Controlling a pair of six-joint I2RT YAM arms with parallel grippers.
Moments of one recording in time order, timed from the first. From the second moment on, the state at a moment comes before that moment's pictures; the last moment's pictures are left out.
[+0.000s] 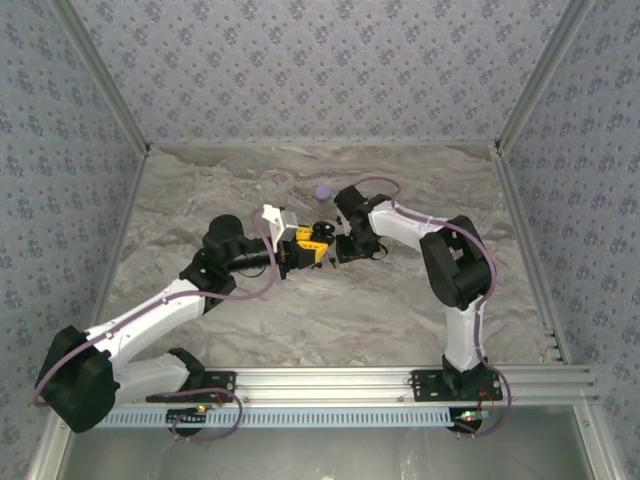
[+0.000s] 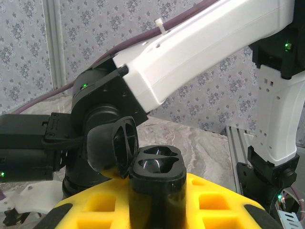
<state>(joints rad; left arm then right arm) -0.67 1.12 0.68 0.41 0.69 -0.13 0.57 1.96 1.38 -0.79 -0.12 0.28</state>
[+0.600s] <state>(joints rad) -0.67 1.12 0.68 0.41 0.69 -0.13 0.63 2.00 1.48 -0.80 -0.18 0.35</state>
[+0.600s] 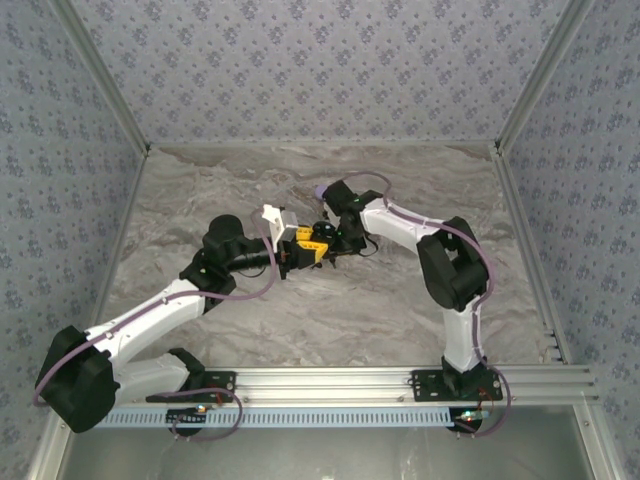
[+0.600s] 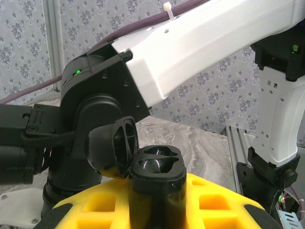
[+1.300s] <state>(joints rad) -0.67 1.12 0.67 0.41 0.69 -0.13 0.65 2.09 1.55 -0.85 -0.13 0.43</state>
